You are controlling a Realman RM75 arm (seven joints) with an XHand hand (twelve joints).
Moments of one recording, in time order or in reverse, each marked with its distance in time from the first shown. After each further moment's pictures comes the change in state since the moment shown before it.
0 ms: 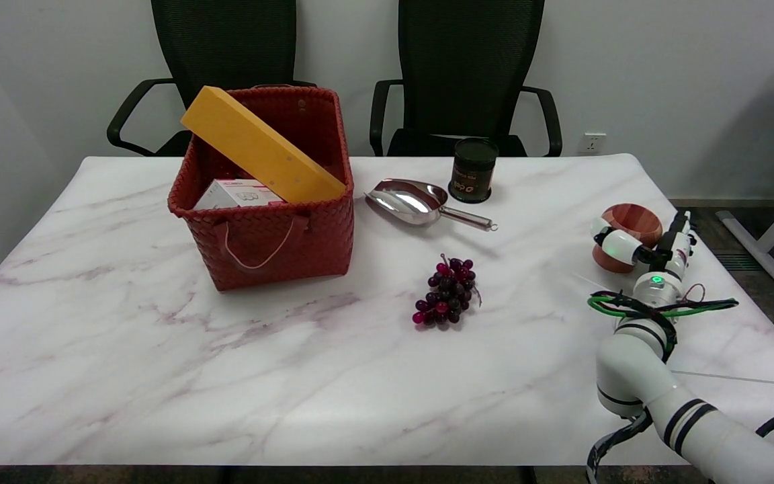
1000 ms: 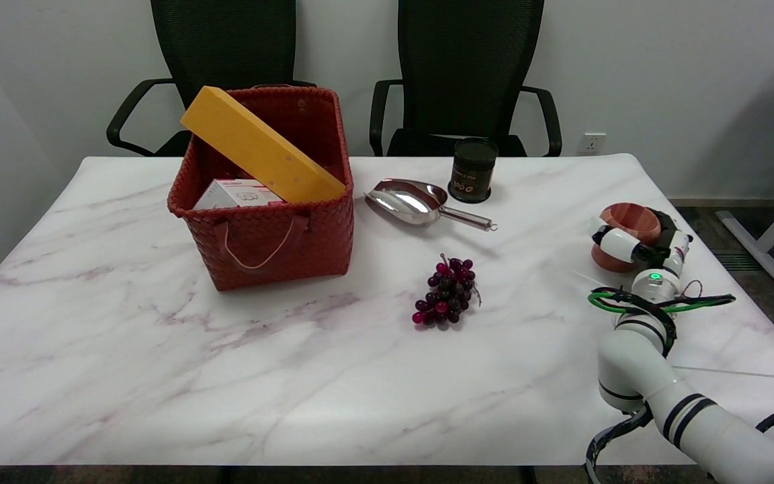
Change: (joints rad) arm 0.021 0.004 0.008 -0.034 0.003 -0.044 0.008
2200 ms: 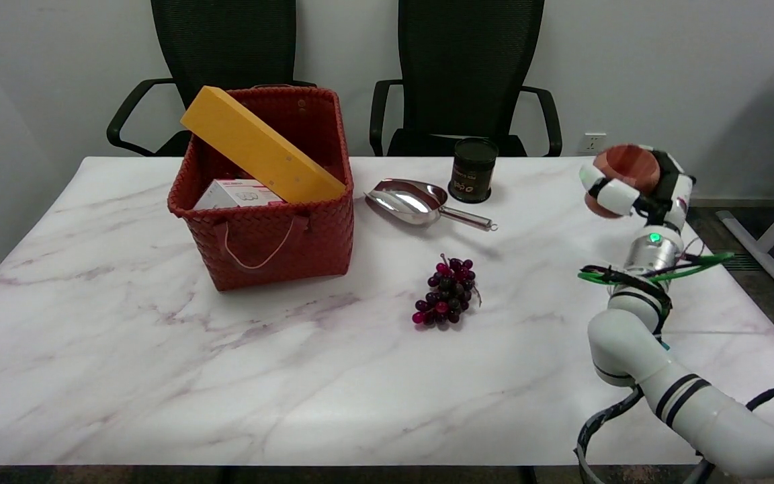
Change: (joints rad) arm 0.049 0.005 0.001 0.062 -0.197 0.039 0.067
